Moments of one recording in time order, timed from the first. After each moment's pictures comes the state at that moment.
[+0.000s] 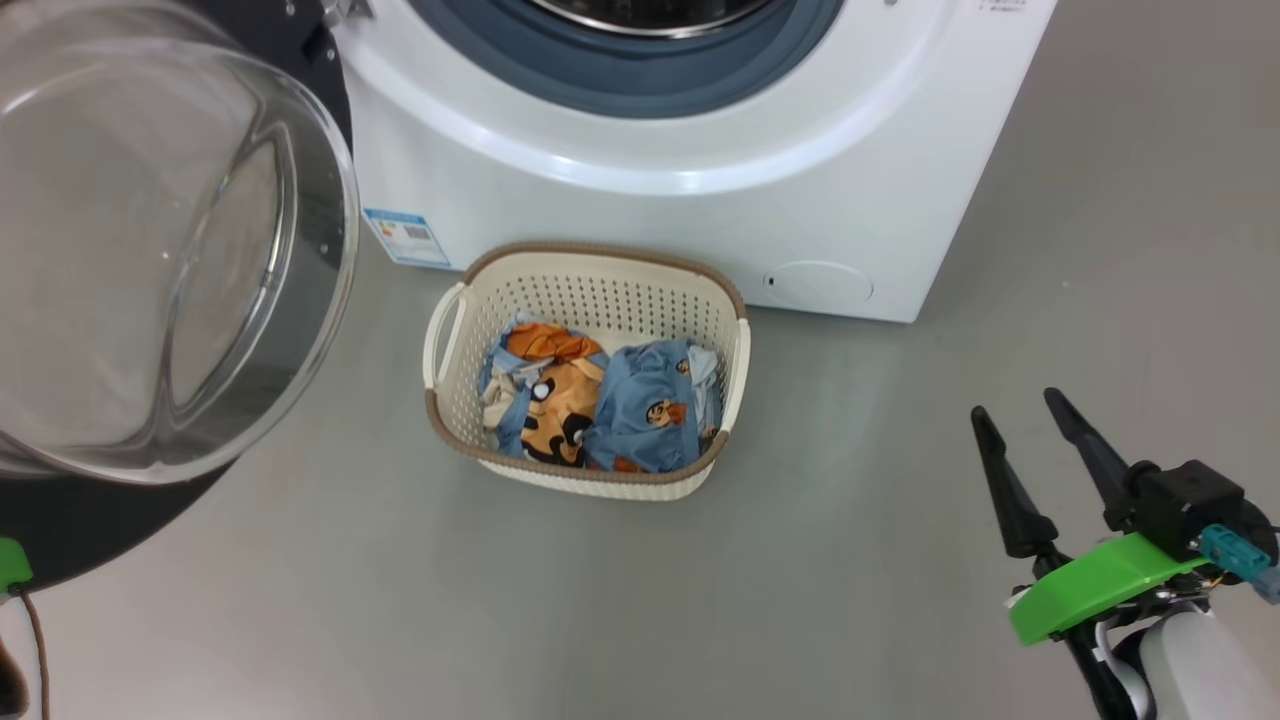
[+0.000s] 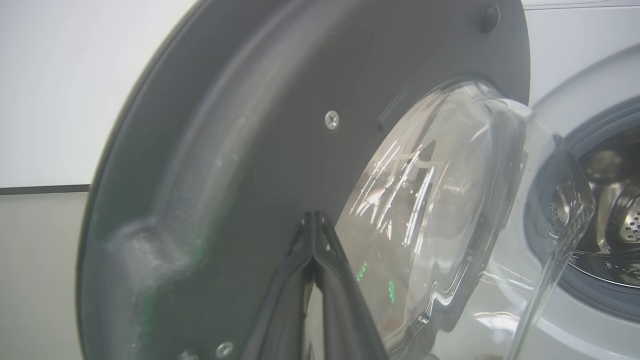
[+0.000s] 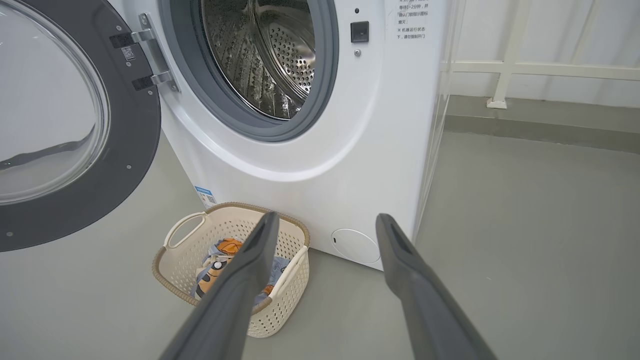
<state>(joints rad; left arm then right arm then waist) -0.40 0.12 0.53 0.38 -0.17 -0.10 -0.26 -0.22 -0.24 0.07 0.27 0.26 0.13 -0.24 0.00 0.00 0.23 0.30</state>
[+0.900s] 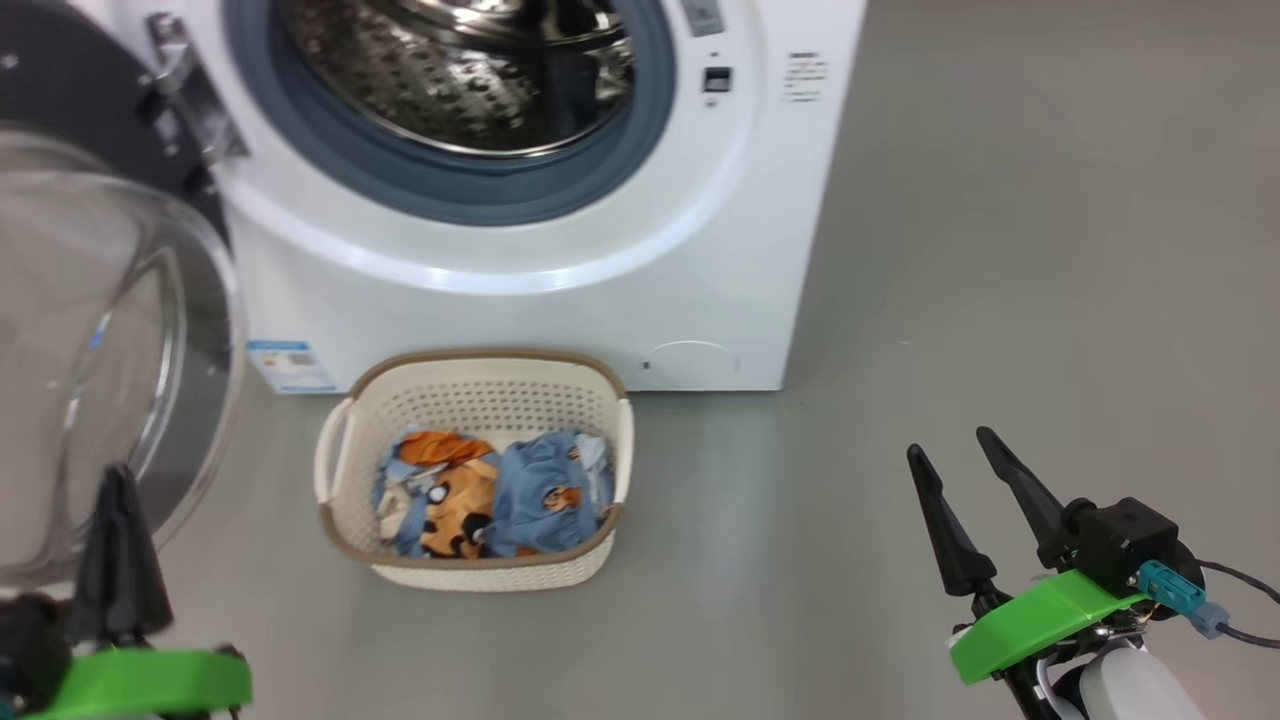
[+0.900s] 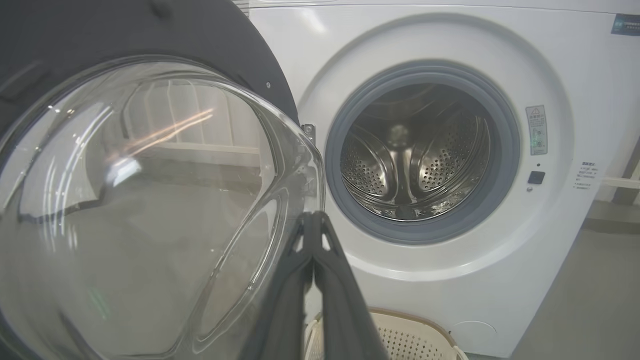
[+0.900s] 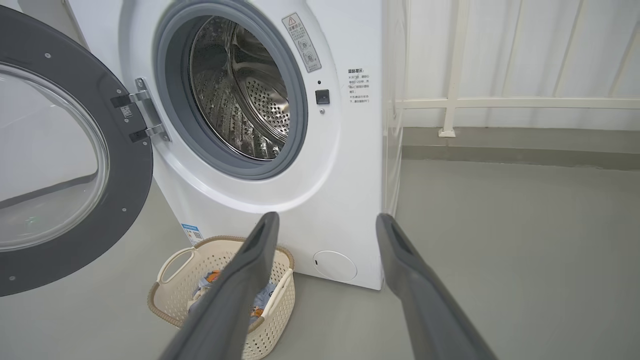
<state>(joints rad) -0.10 0.04 0.23 0.08 -0.16 -0.13 -0.26 -0.18 -0.15 0.11 0.26 0.27 0.13 -0.25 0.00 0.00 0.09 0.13</state>
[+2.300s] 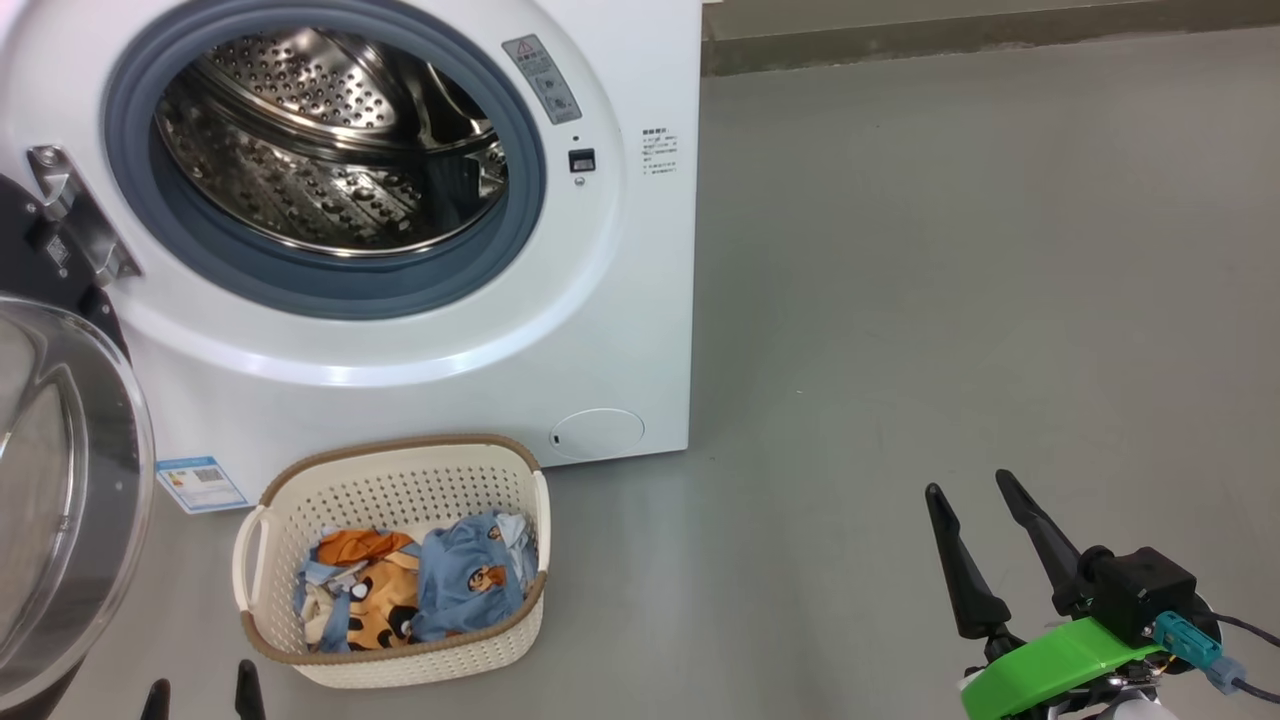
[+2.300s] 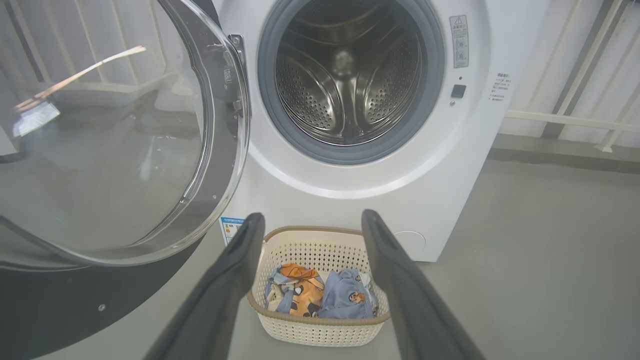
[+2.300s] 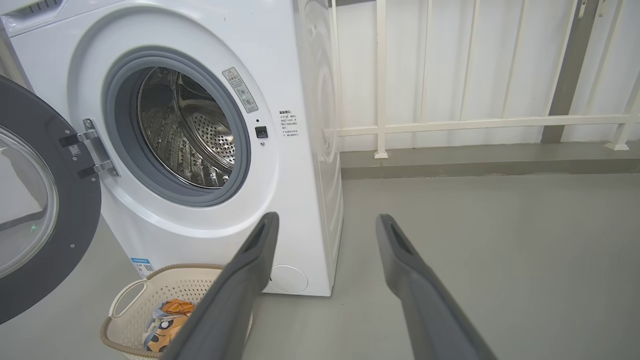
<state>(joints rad) 0.24 0.04 0.12 0.02 -0.21 0.01 -0.26 -0.08 -0.12 0.06 0.20 0.24 0.13 -0.25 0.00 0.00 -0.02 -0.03</state>
